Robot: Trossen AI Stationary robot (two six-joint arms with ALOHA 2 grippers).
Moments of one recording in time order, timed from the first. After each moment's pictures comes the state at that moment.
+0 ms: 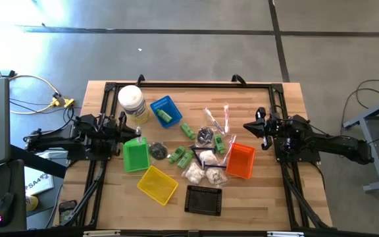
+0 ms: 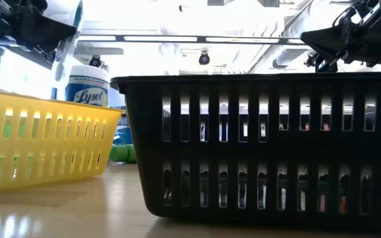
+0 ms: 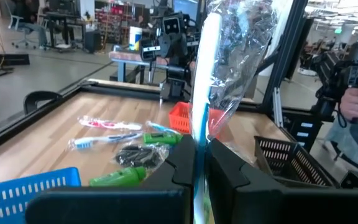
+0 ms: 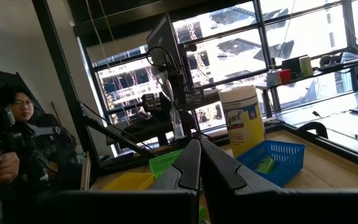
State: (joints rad) left arm 0.08 0.01 0.21 -0.16 0.08 -0.13; right arm -0.29 0.25 0.01 0.46 -0.24 0.31
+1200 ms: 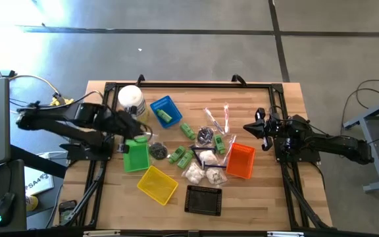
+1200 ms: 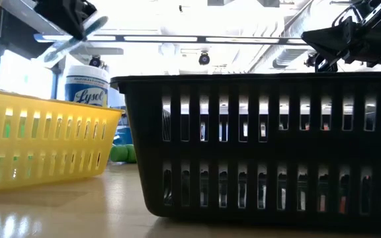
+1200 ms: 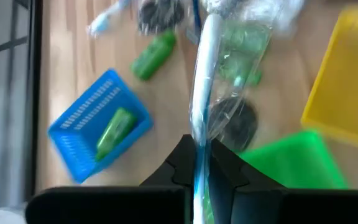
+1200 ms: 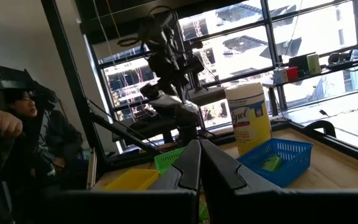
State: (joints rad) left arm -0.12 0.91 1.05 -1.03 -0.23 0.18; right arm -0.29 0.25 0.01 0.46 -0.27 0.31
